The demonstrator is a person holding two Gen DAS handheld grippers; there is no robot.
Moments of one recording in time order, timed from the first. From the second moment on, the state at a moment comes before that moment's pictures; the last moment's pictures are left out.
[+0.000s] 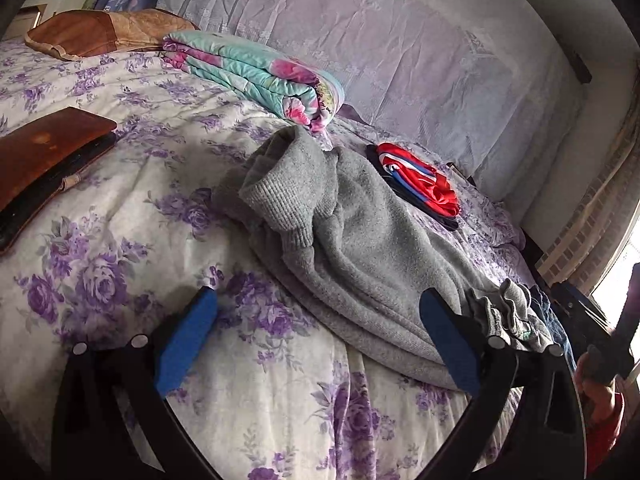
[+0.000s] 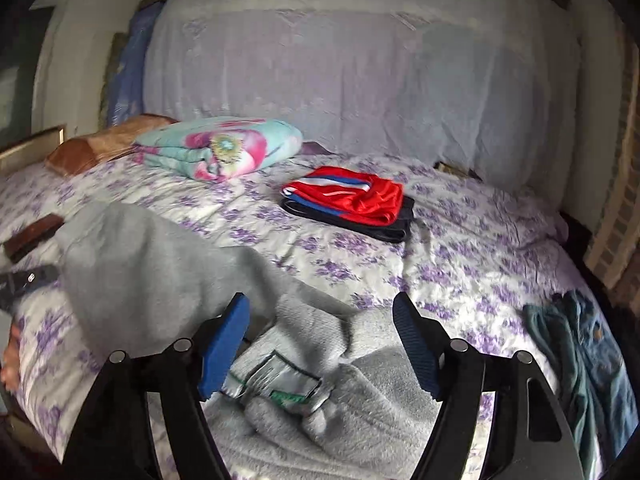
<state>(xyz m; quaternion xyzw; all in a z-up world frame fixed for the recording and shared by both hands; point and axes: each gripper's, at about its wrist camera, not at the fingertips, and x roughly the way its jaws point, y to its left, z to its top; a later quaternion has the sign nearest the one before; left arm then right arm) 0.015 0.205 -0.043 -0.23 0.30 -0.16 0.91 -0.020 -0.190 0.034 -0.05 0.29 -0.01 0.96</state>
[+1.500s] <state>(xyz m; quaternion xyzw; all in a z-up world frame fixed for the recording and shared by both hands) 0.081 0.199 -0.047 -0.32 0.35 -0.13 0.87 -0.039 -0.267 -0.004 0.15 0.25 0.01 0.96</state>
